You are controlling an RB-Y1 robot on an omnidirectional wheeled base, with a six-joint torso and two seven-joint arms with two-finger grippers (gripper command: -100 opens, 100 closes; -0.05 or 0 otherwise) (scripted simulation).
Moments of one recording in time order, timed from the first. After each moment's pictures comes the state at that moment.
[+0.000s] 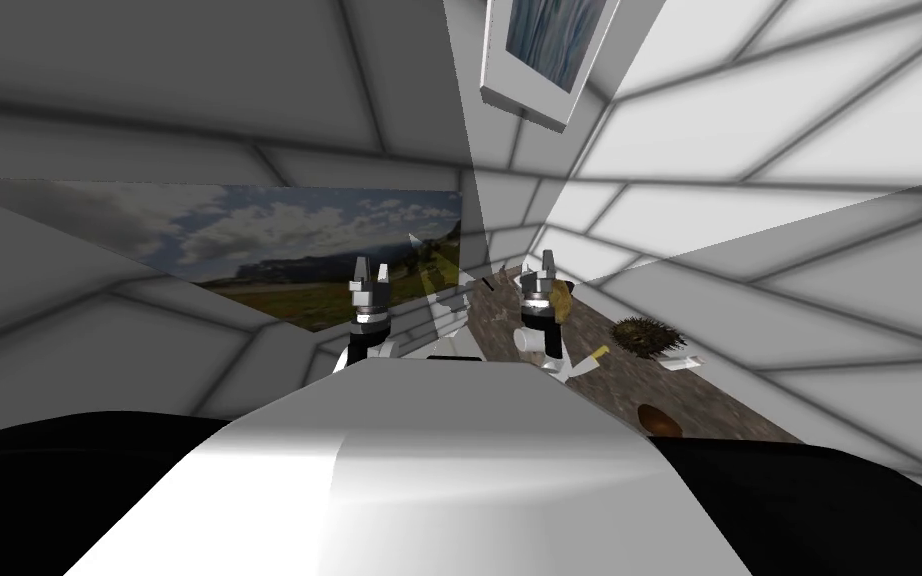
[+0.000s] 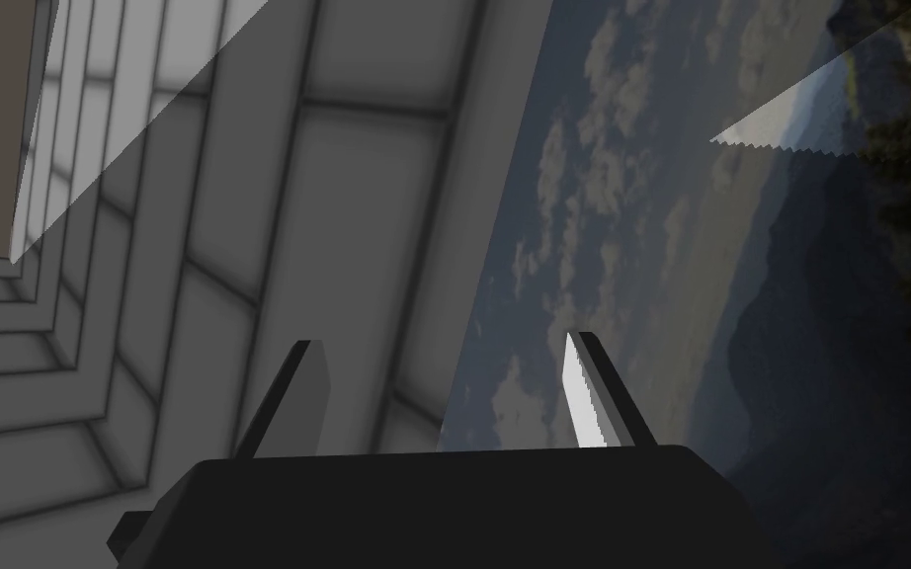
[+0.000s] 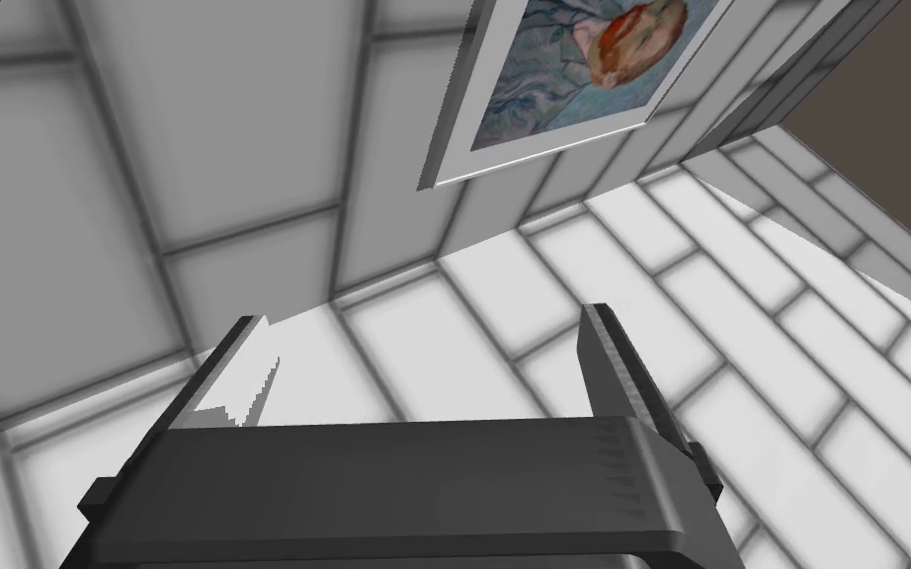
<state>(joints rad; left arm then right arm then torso) 0.51 0.00 -0.07 -2.25 -0.12 -0.60 0.10 0.27 -0.18 0.02 -2.18 -0.20 -0.34 0.05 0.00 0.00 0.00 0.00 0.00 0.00</state>
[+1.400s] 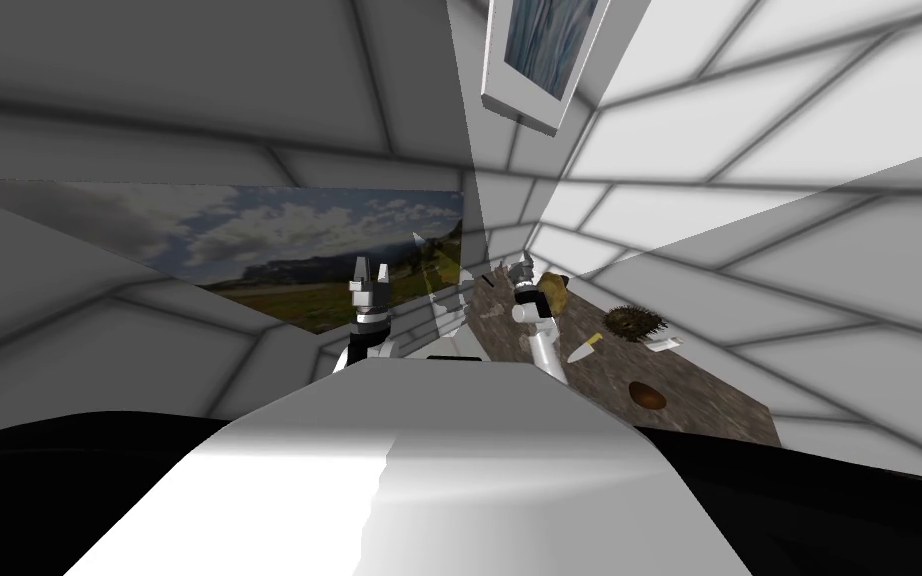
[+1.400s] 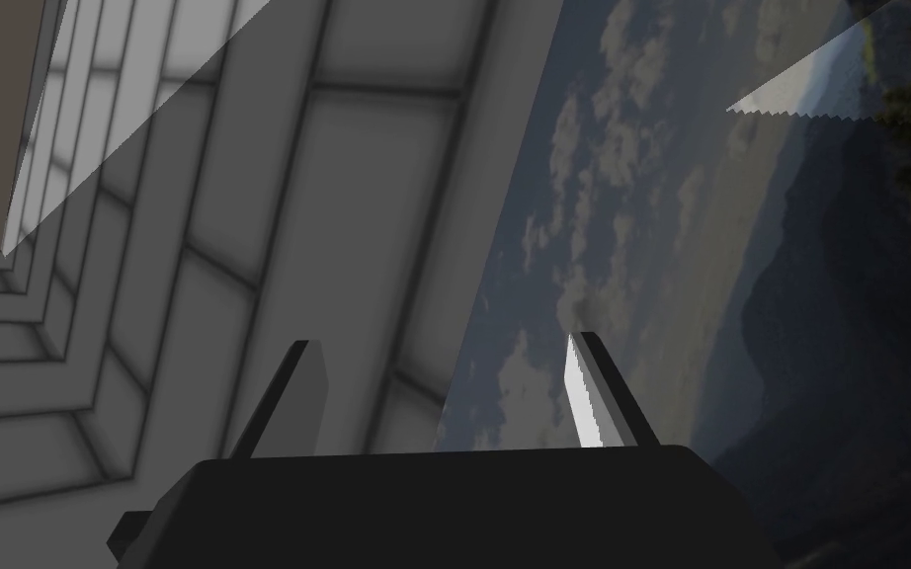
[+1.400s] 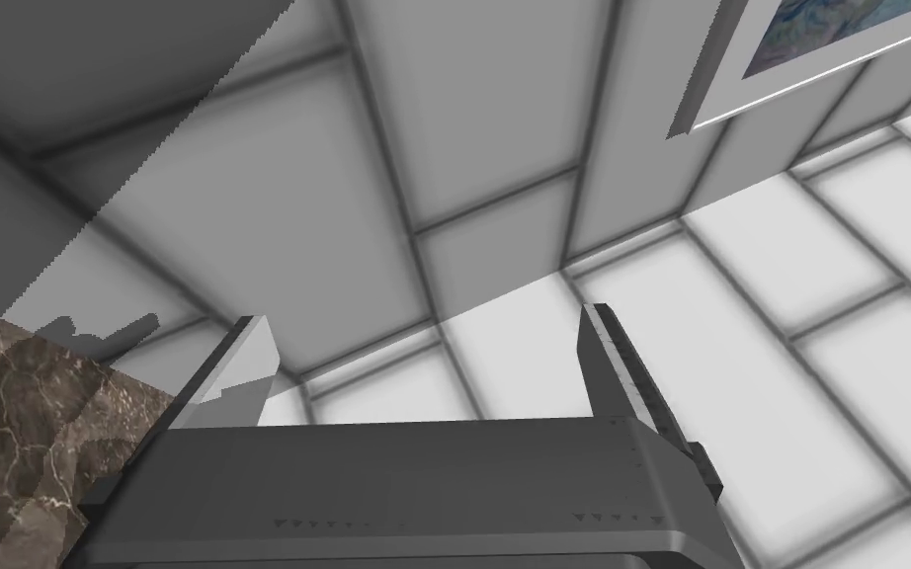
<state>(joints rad) 0.51 0.00 -0.07 -2.25 -0.12 -0.60 0.10 -0.06 -0.25 -0.05 -1.82 -0.38 -0.01 -0.11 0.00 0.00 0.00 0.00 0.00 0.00</state>
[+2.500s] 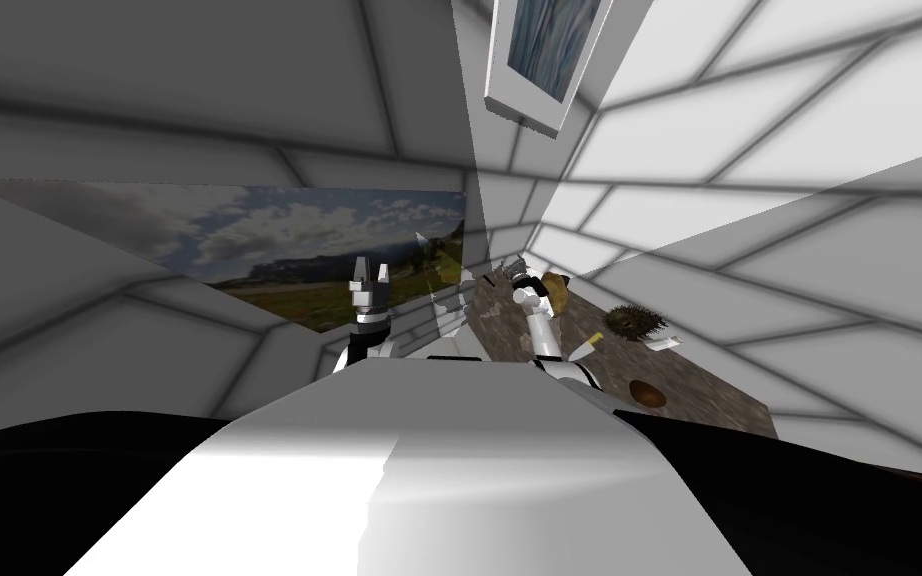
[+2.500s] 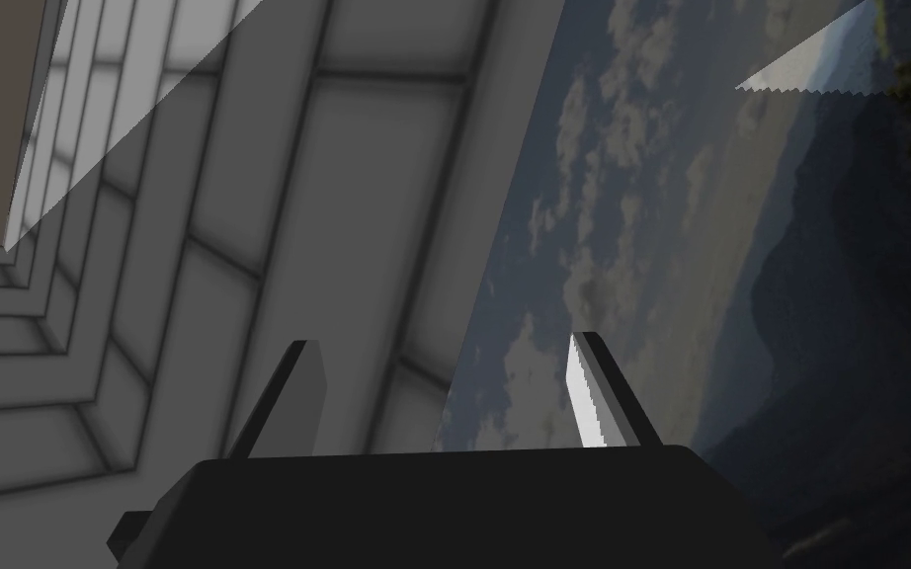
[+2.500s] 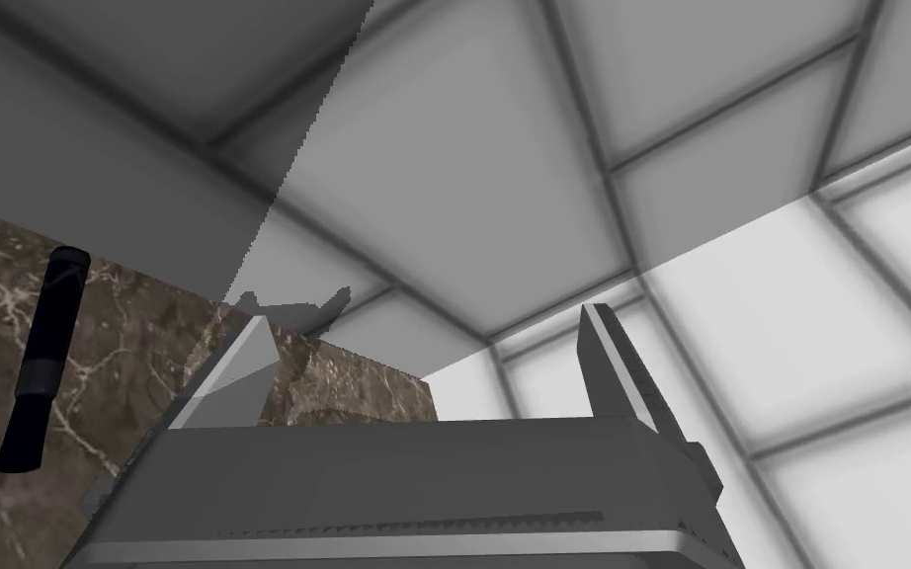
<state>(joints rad) 0.51 0.00 -0.07 -2.25 -0.12 -0.60 0.10 -0.32 -0.30 -0.11 -1.49 -0.53 0.23 -0.25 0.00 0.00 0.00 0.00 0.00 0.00</state>
